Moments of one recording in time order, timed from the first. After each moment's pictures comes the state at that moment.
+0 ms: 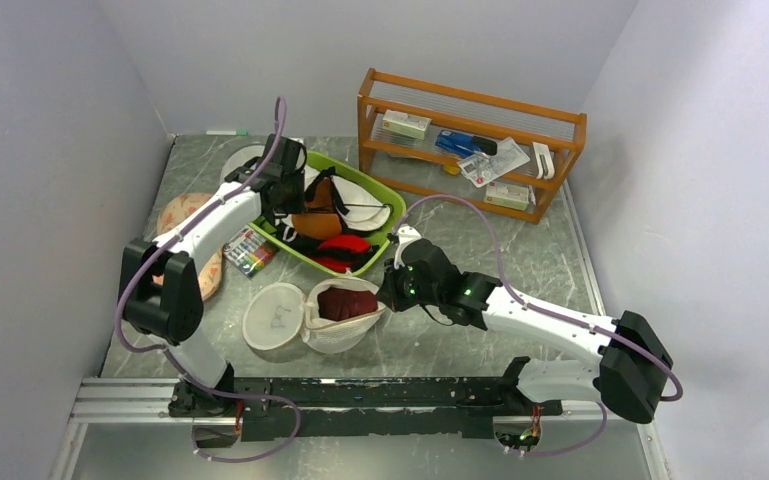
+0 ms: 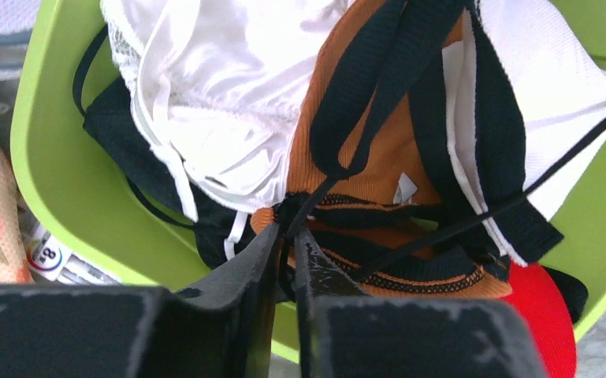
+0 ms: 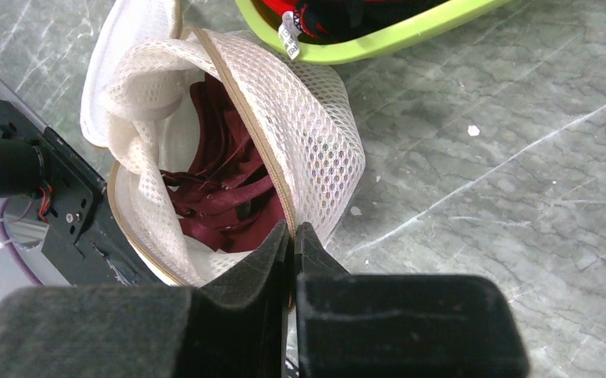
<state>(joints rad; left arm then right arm) -0.38 1.70 1.37 -0.57 -0.15 -0.27 0.93 1.20 0.73 -0.19 -0.01 0.50</state>
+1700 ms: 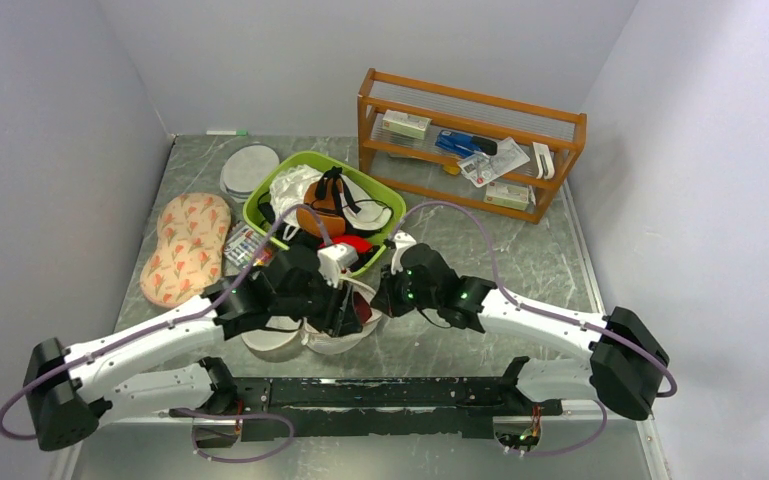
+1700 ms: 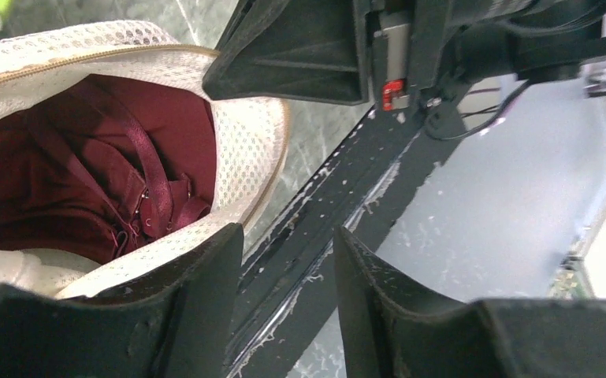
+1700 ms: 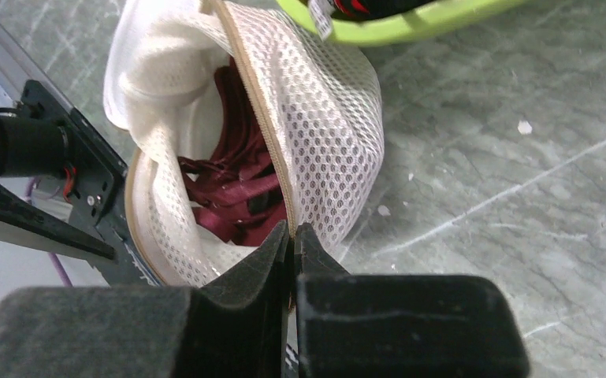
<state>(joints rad) -0.94 0.96 0.76 -0.45 0.27 -0.52 0.93 1.23 0.69 -0.10 -0.10 0.52</state>
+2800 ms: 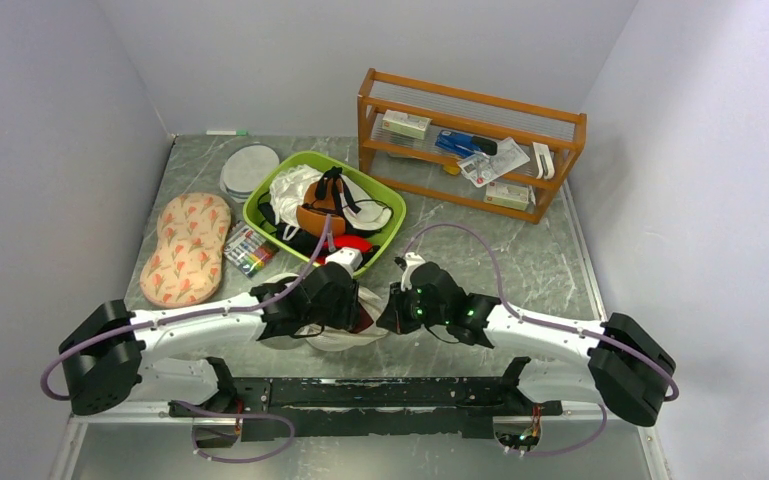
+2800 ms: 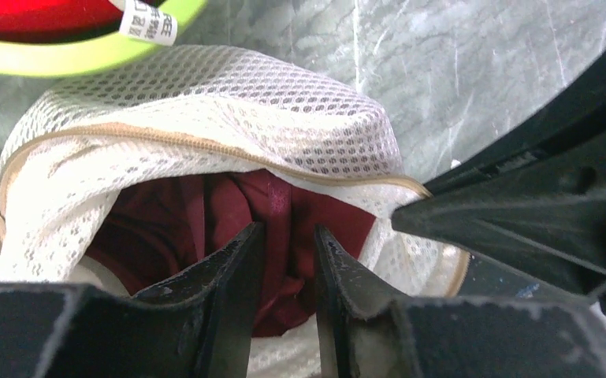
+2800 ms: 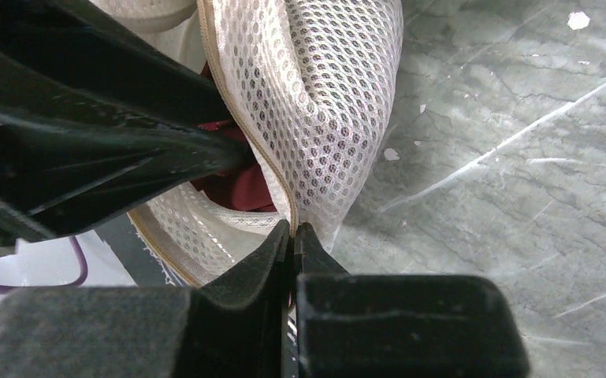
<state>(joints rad) -1.04 1.23 0.66 -0.25 -0.17 -0.66 0.93 1.18 0.48 0.03 -0.16 0.63</state>
